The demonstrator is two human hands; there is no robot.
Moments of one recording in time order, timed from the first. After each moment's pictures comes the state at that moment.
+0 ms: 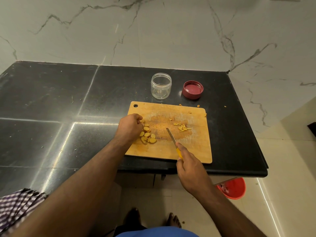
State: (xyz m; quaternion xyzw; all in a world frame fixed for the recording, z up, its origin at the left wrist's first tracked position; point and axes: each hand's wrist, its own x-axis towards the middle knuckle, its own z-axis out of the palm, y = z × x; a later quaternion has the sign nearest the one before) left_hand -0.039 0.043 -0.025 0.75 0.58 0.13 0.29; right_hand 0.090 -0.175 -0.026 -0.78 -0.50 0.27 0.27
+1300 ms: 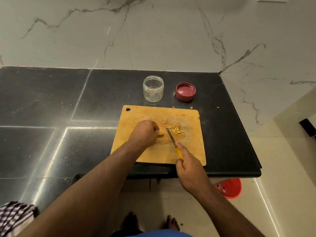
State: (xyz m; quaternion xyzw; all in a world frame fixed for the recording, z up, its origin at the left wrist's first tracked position) left_hand 0.019 0.015 -0.013 0.82 0.48 0.05 0.30; right_hand 0.108 -0.171 -0.027 -0.79 -0.46 0.27 0.29
